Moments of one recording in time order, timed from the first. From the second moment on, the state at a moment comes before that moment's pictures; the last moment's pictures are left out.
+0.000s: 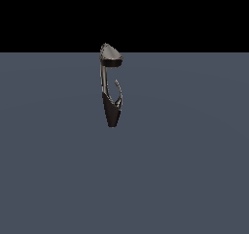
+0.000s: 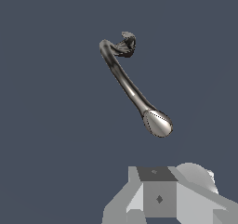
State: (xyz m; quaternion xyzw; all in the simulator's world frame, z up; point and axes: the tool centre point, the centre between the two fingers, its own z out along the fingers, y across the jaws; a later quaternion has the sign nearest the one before) arm -0.117 0.030 0.433 -0.97 0.19 0.11 0.14
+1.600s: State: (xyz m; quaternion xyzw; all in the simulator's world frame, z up) arm 0.066 0.033 0.222 -0.78 0.52 0.28 0.23
